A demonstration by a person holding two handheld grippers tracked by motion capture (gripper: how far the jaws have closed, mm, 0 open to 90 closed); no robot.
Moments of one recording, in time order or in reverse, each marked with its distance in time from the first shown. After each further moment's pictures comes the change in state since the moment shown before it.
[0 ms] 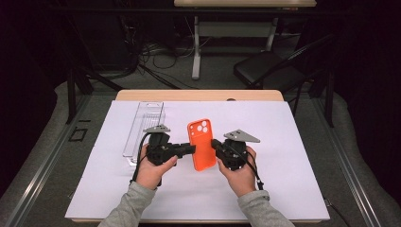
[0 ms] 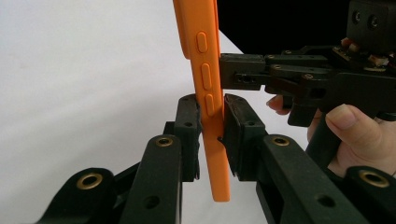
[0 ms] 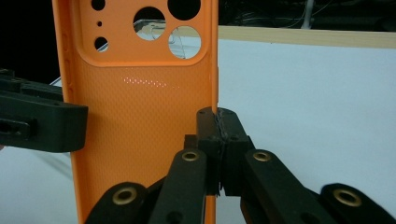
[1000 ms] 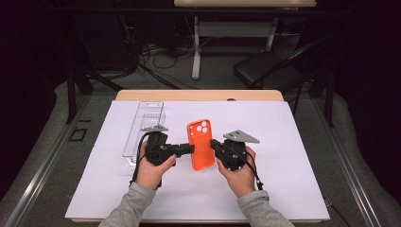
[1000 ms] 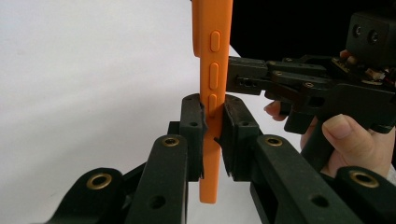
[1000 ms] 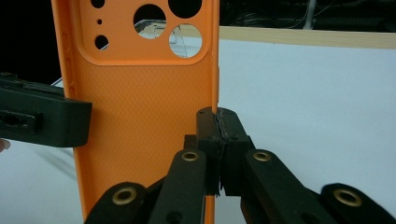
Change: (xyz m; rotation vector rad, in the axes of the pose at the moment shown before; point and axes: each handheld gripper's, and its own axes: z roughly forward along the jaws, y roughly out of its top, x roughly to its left) left arm 0.003 -0.002 -0.001 -0.010 -0.013 -0.064; right arm 0.001 -0.001 0.001 -0.002 0.007 -0.004
